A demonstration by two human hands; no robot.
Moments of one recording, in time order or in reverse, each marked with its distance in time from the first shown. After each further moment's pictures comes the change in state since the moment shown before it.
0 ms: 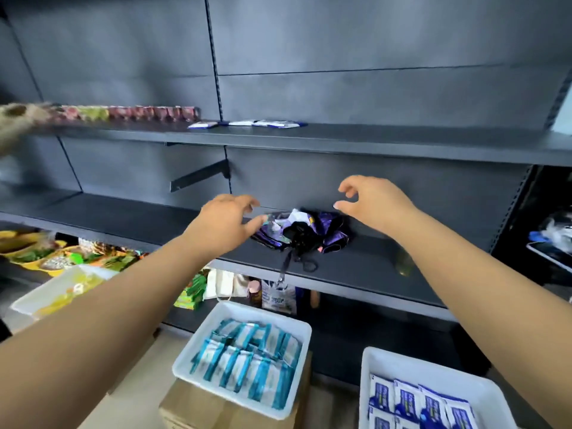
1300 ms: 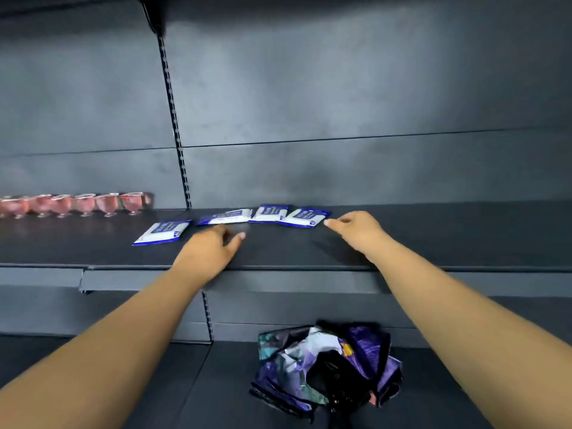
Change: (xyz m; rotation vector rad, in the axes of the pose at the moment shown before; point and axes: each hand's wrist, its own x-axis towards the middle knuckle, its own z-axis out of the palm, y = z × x) left_hand 0.409 -0.256 0.070 -0.243 0.025 -0.165; right_hand 0.443 -0.026 0.091 0.456 0.197 0.473
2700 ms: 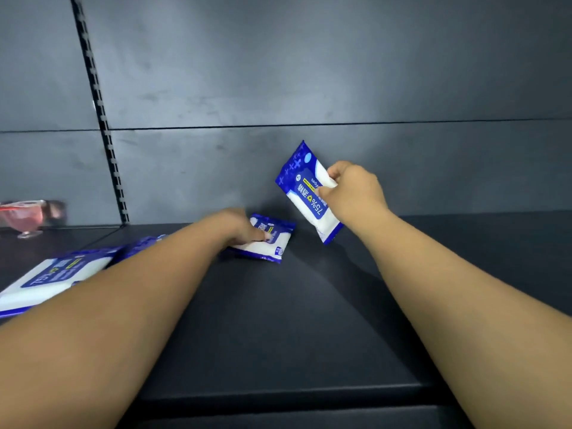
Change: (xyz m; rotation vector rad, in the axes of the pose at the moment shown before) left_hand 0.201 0.032 0.083 0.171 -0.383 -0.064; right_hand 0.140 -0.040 0.040 -0.163 0.287 -0.159
